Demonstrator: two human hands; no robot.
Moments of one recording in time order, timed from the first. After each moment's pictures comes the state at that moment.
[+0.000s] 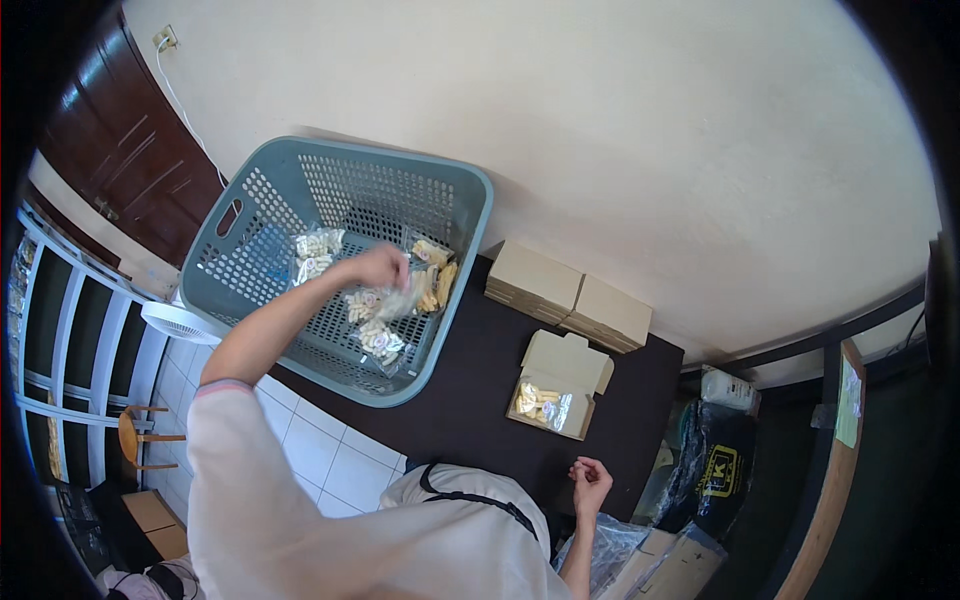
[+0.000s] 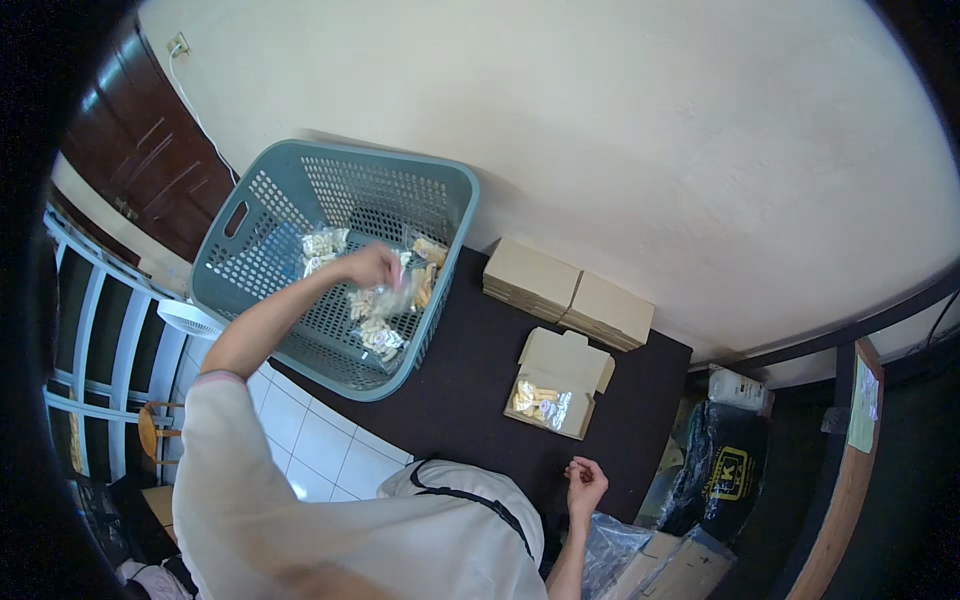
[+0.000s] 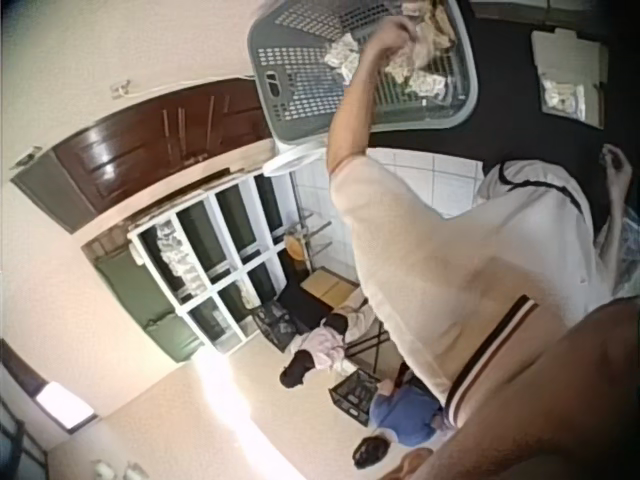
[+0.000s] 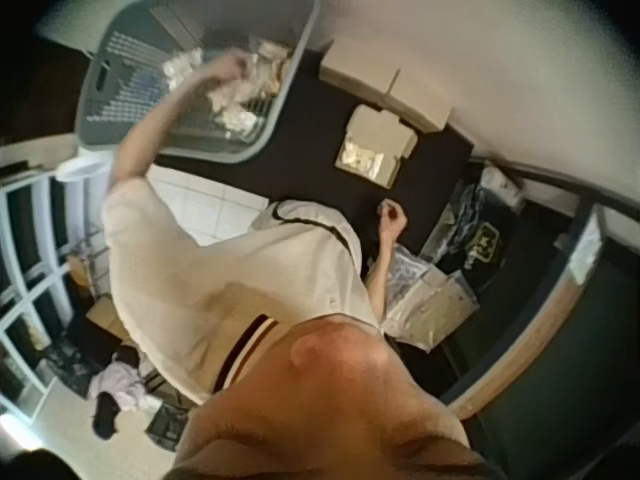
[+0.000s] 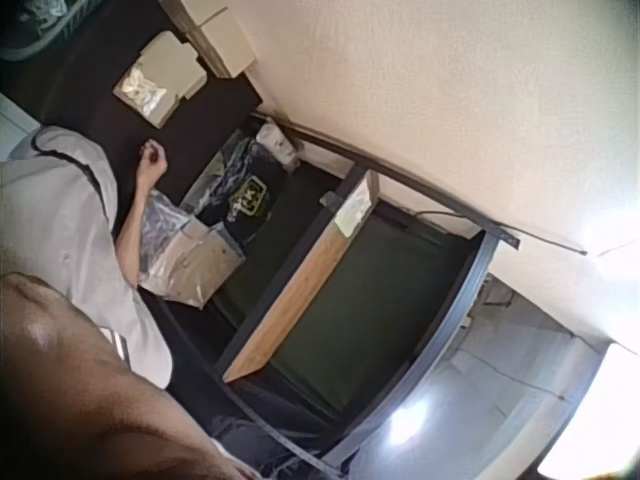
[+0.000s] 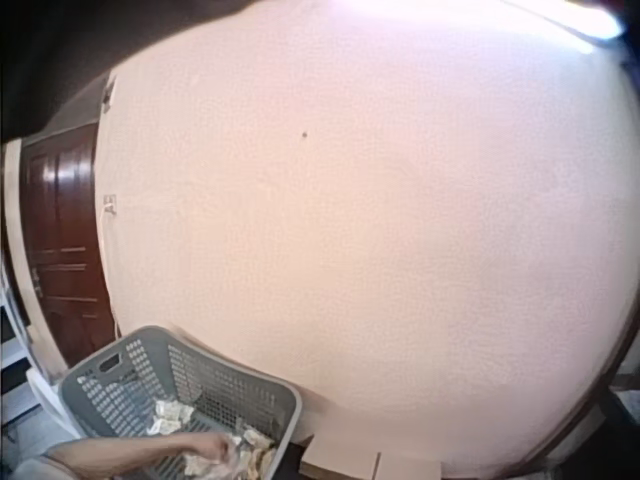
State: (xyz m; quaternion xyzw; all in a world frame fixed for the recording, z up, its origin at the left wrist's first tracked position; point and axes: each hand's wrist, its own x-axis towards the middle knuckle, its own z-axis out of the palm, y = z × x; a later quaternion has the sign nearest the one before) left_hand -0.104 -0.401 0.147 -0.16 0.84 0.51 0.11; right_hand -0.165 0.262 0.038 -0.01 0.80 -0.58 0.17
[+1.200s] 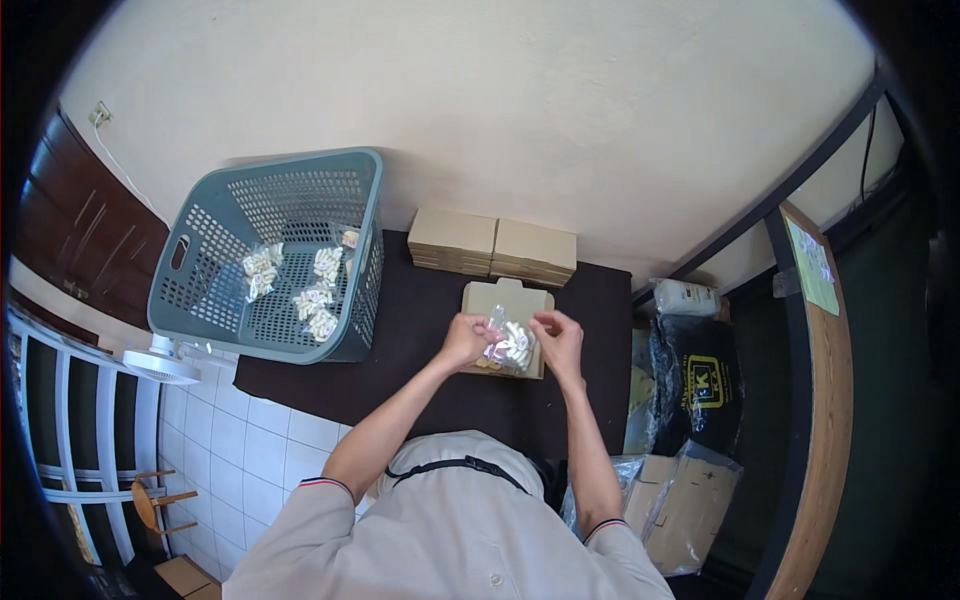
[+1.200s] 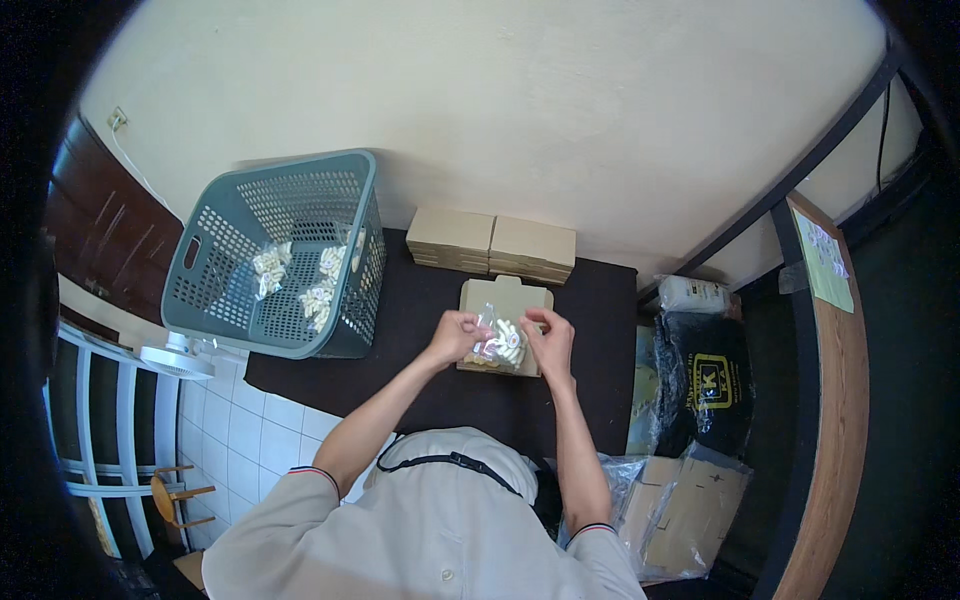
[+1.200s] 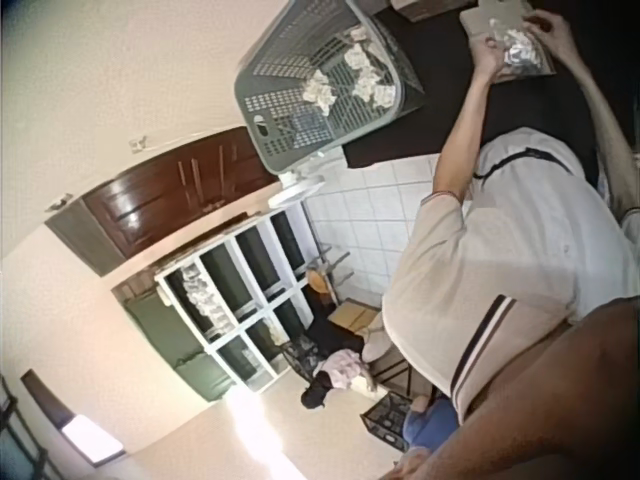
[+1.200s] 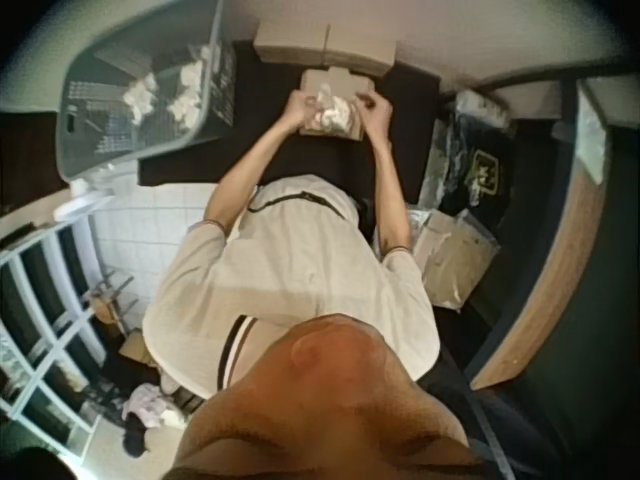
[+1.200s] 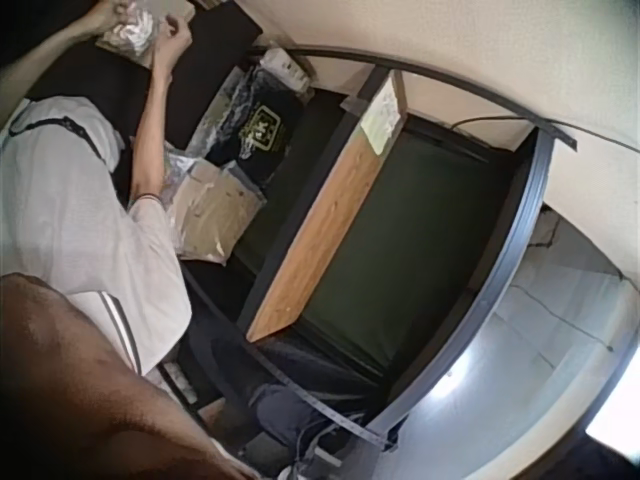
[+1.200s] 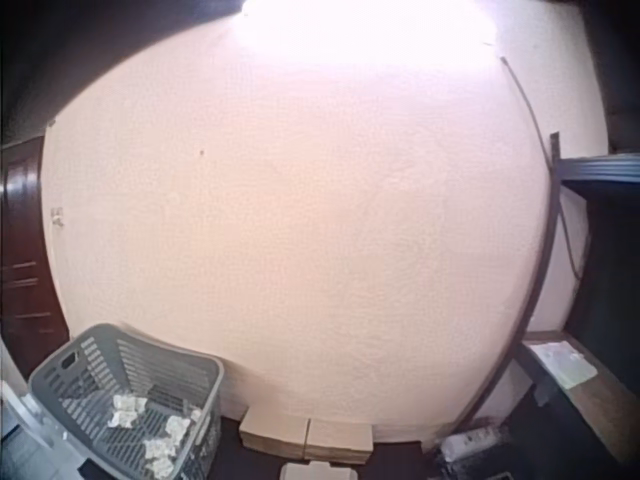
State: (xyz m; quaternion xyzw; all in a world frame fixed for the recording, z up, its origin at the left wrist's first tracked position) left_hand -0.174 -0.019 0.096 -0.23 0.68 0.69 -0.02; right_hand -0.286 0.167 0.114 -0.27 0.80 -0.53 0.06
